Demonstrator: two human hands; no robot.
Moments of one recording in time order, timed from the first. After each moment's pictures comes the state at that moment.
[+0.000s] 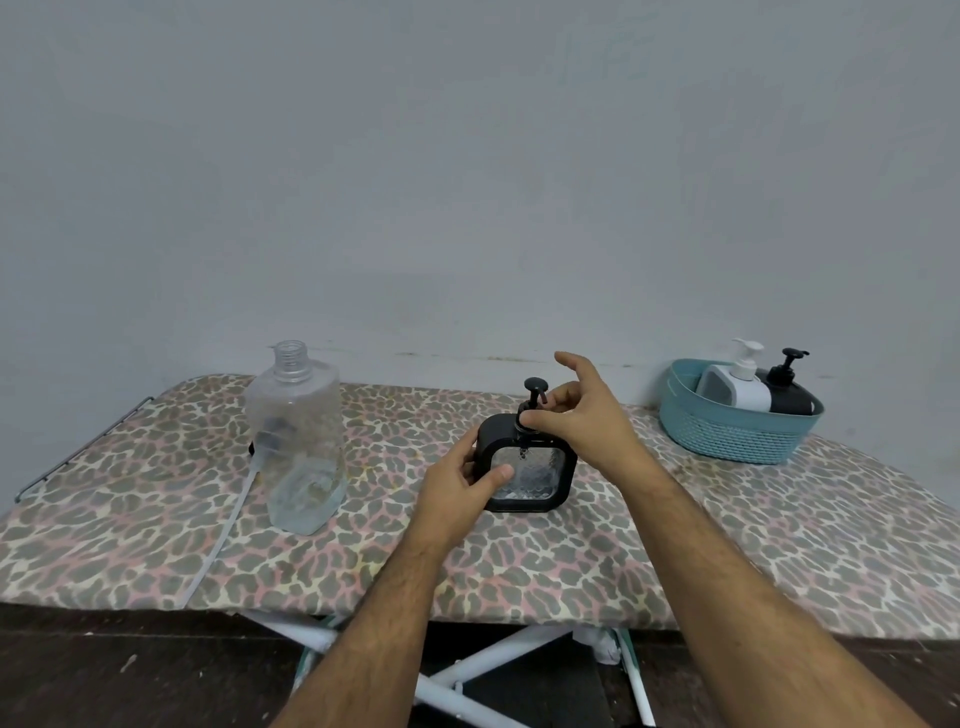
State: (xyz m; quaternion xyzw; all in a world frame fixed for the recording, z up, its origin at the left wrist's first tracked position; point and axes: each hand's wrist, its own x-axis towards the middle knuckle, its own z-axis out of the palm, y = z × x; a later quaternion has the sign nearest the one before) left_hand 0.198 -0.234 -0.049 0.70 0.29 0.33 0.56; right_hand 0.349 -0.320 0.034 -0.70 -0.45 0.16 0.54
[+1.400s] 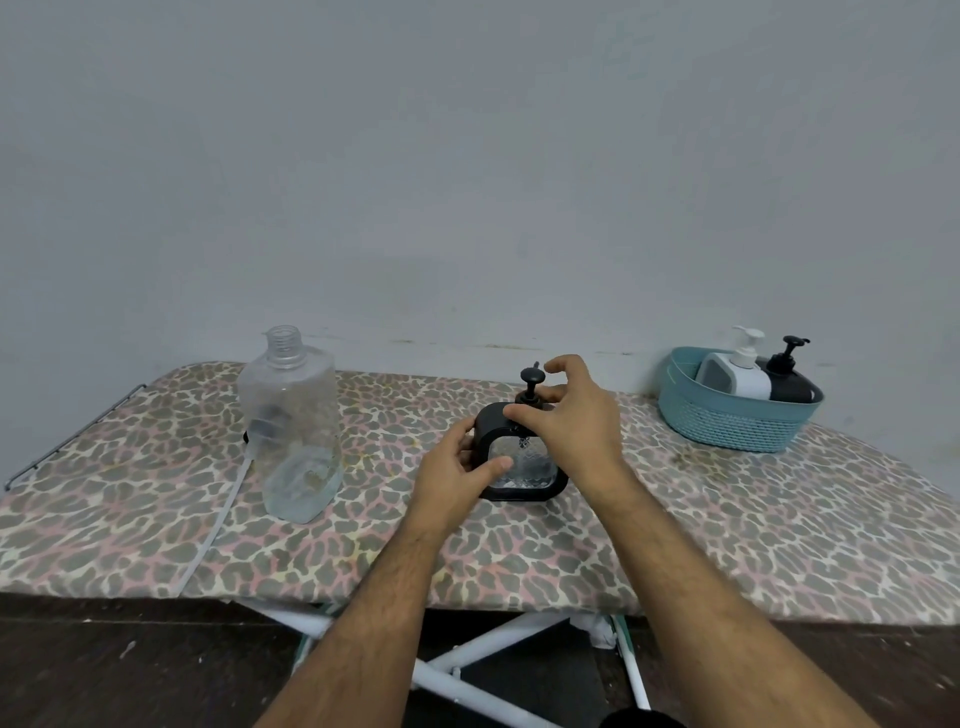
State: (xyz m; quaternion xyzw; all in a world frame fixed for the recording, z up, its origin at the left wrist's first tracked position) left_hand 0.201 -0.225 -0.058 0.70 0.29 0.34 0.56; right_hand 0.322 -0.314 0.022 -0.78 -0.40 0.02 0.49
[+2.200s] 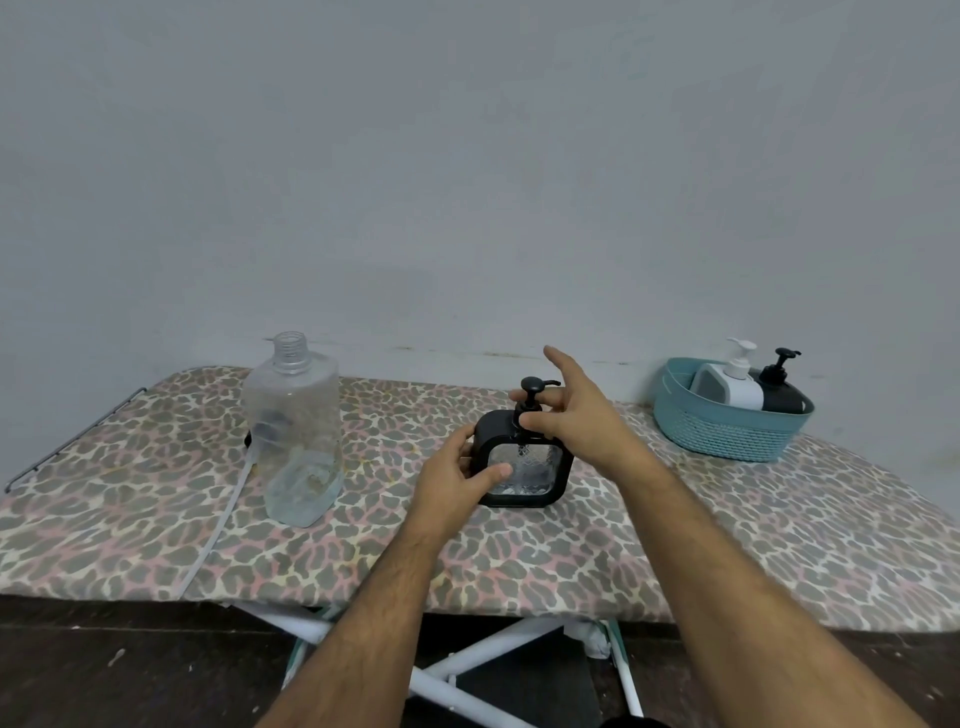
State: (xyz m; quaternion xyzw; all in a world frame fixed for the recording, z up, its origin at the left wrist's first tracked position) left_hand 0.200 -0.224 -0.059 0.70 0.28 0.34 0.56; right_hand 0.340 -0.321 0.039 -0.69 -0.45 0.24 0.52
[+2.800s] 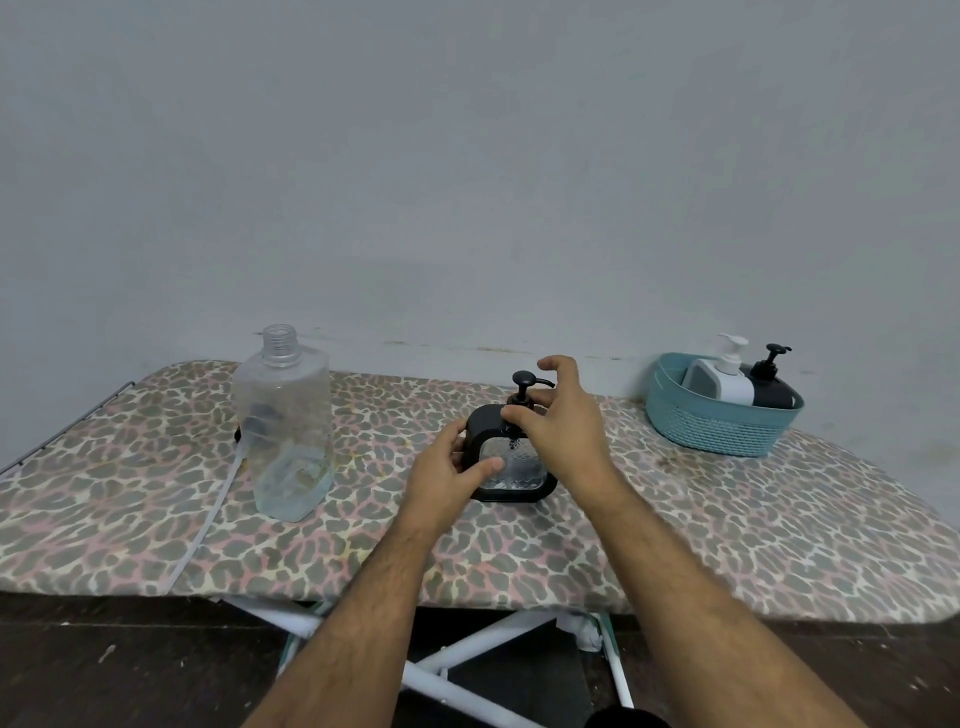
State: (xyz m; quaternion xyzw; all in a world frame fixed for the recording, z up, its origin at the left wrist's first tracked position) left_hand 0.201 -0.227 -0.058 0.71 0.28 0.35 0.55; right_hand 0.320 -0.317 0.022 -0.76 -0.41 0.05 0.50
